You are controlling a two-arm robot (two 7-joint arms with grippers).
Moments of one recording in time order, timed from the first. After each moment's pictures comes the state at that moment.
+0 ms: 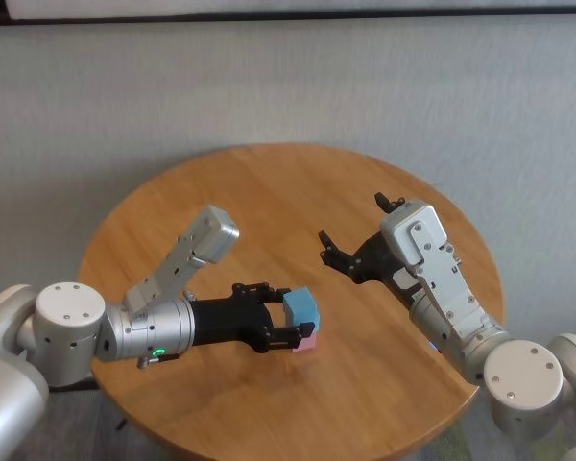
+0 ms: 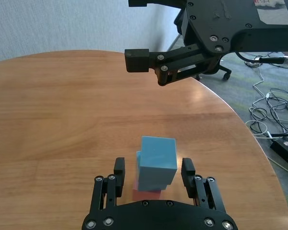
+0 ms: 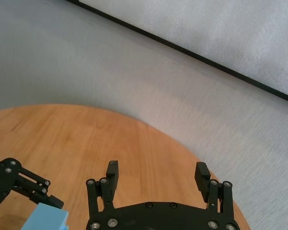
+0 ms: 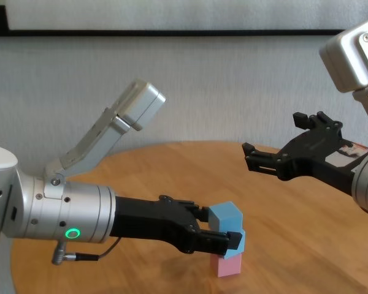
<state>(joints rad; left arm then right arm) -0.56 0.35 0.69 -1.07 -0.37 0.06 -0.77 0.18 0.27 -0.39 -1.50 -0.10 0.01 0.10</state>
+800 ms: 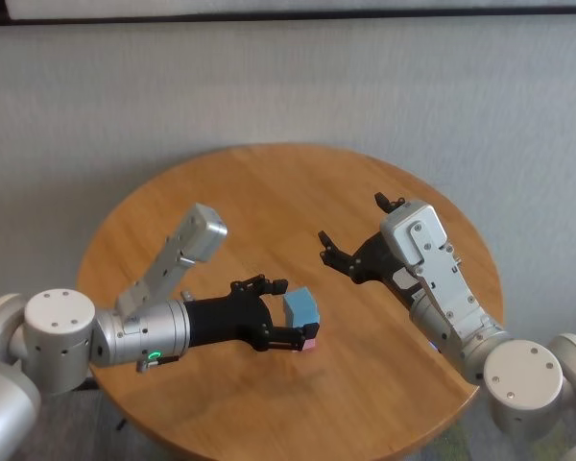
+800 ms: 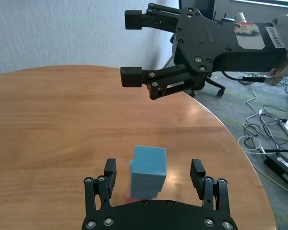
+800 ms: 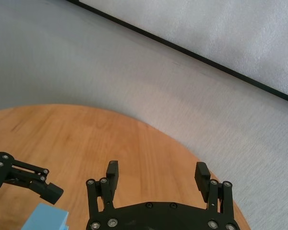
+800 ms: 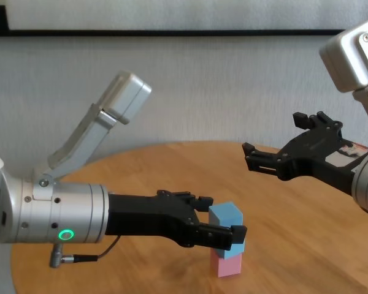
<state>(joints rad) -0.52 0.37 0.66 -1.11 -0.42 0.03 -0.78 0.18 0.27 -0.39 -1.50 -0.10 0.01 0.10</state>
